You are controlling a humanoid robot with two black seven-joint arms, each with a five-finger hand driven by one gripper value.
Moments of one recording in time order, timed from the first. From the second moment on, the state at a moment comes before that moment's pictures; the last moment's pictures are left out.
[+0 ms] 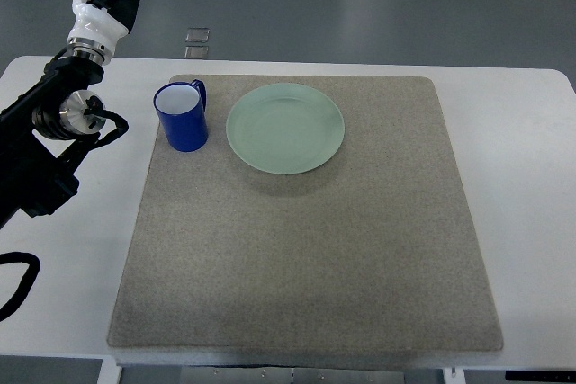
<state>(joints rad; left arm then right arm) -0.84 0.27 -0.95 -0.75 0.19 -0.12 -0.46 0.04 0.00 0.01 0.11 -0.06 0.19 0.23</state>
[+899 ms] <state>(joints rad) -0.87 0.25 -0.93 -0.72 0.03 -0.11 -0.33 0.04 0.00 0.01 0.11 -0.06 0.19 0.23</state>
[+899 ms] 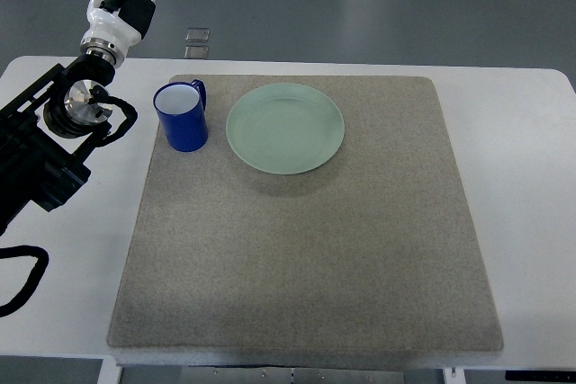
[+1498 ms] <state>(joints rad) -0.87 0.25 -0.93 -0.72 0.03 -0.11 -0.33 0.04 0.00 0.01 0.11 -0.06 0.19 0.23</state>
